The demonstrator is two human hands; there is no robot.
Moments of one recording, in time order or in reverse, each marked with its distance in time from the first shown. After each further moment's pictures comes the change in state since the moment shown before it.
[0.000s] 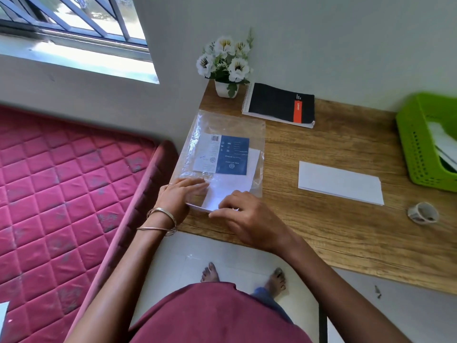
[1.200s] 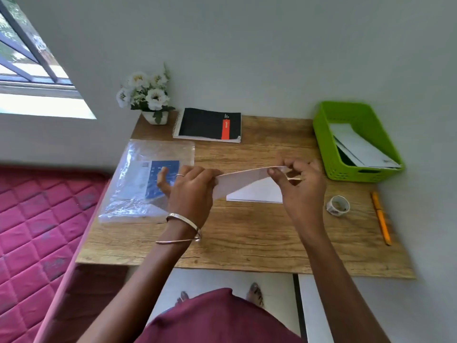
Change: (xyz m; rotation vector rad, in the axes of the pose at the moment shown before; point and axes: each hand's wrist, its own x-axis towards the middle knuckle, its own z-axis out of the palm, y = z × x) left_hand 0.058 0.239 0.024 0.062 0.478 0.094; right_hand -0.104 0.067 -0.165 0.214 0.817 0.973
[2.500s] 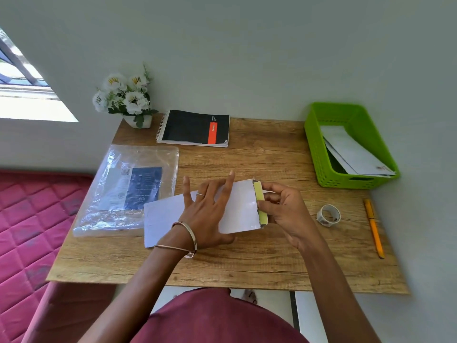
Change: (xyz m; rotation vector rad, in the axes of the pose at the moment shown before) left_hand 0.006 0.016 0.055 0.195 -0.647 0.277; right_hand 0.023 0.050 -0.015 0.369 -0.531 0.460
